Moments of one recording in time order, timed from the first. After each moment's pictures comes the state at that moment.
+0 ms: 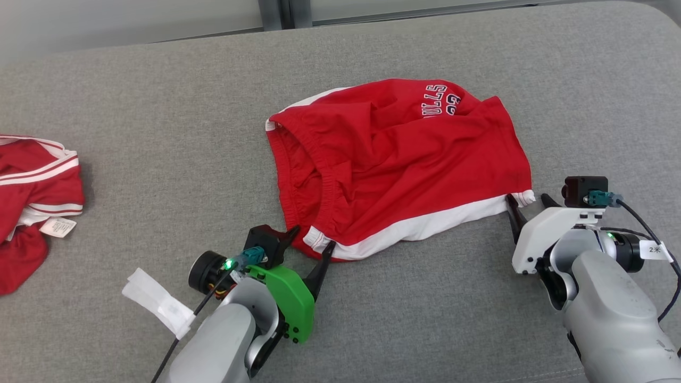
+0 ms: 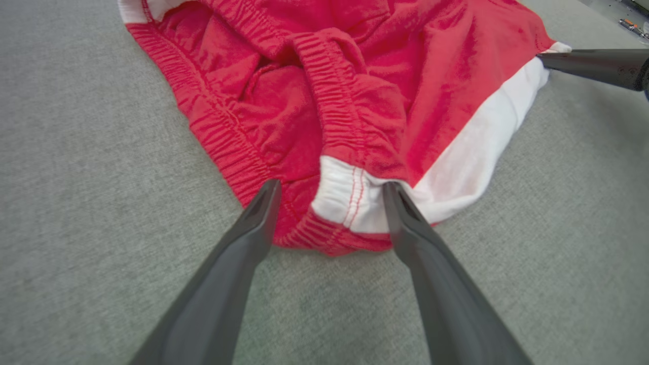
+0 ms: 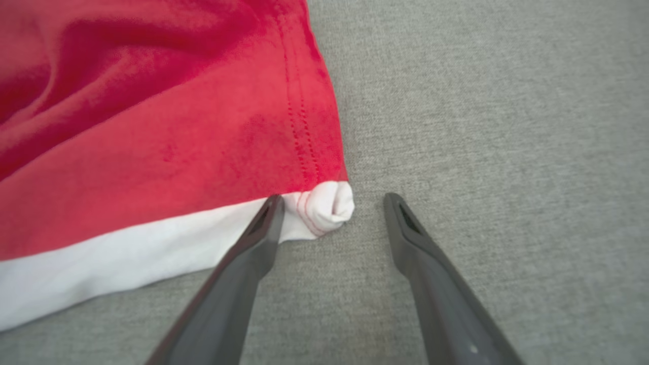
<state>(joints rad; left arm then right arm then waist) -0.45 0.12 -0.63 0.59 -0.42 -0.13 -0.03 -0.57 -0.15 0.09 0.89 0.30 0.13 -0.01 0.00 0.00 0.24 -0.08</state>
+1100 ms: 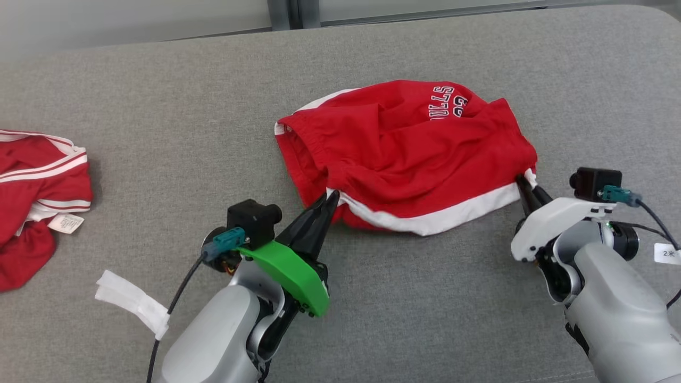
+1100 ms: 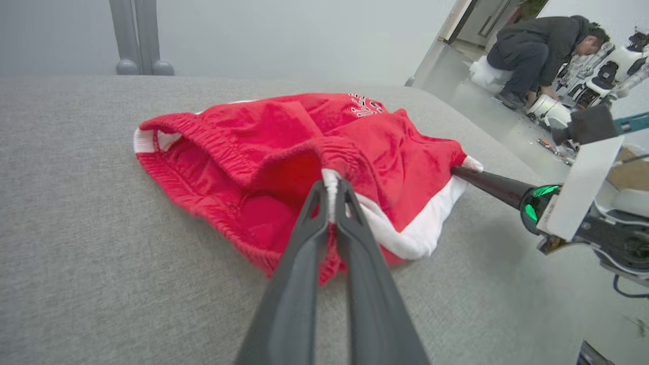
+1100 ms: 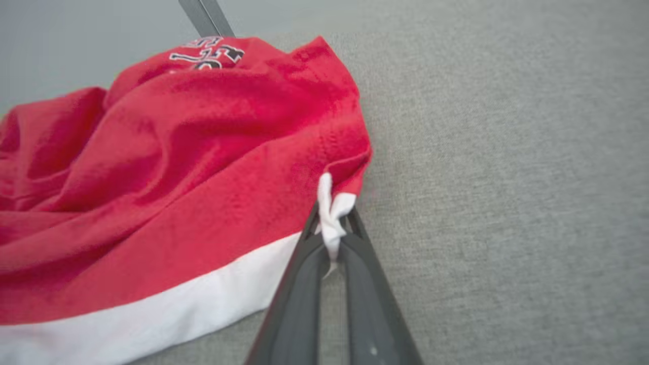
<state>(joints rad) -0.45 0.12 -0.63 0.38 -0.61 -0.13 -0.09 -0.59 -0.22 0.29 0.86 0.59 0.13 -0.13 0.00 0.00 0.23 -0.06</state>
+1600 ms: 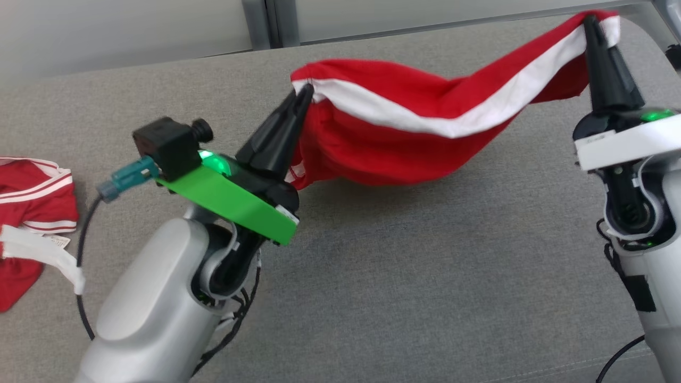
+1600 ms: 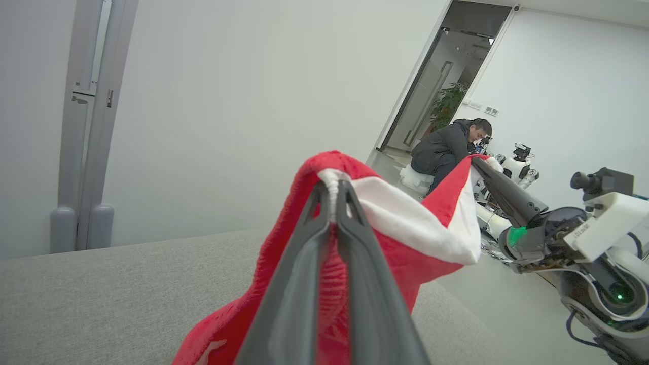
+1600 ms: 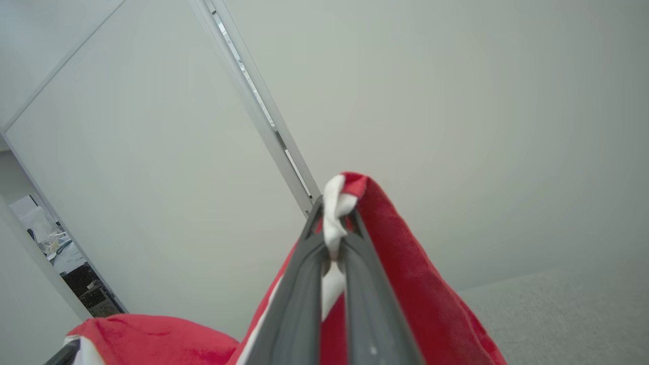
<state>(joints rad) -0.59 0.22 -0.57 0.11 -0.88 -0.13 -0.11 -0.54 -0.33 0.16 0.09 0.86 0.13 -0.14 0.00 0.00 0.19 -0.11</state>
